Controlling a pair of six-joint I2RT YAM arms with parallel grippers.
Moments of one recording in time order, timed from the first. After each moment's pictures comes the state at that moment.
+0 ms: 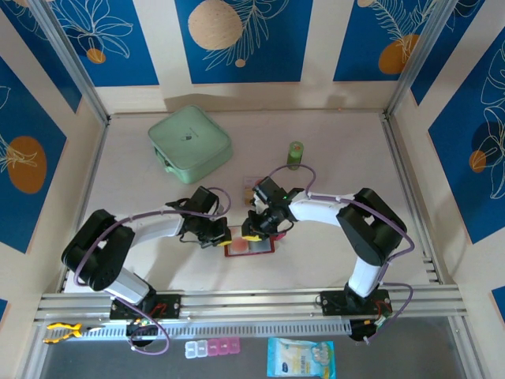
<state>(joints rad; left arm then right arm) -0.62 1.52 0.69 -0.34 0.48 -0.86 0.76 1.75 0.95 -0.38 -0.56 0.84</state>
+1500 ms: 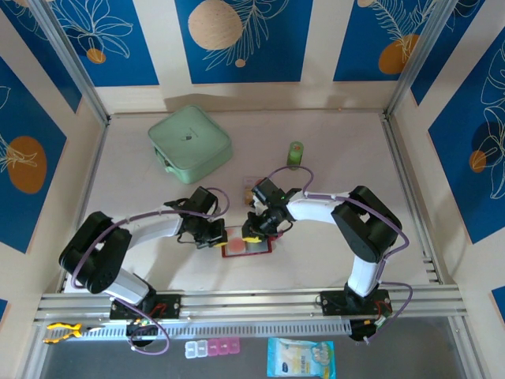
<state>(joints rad) -0.62 1.50 0.70 -0.42 0.42 -0.81 0.76 1.78 0.96 -0.39 -0.57 0.83</state>
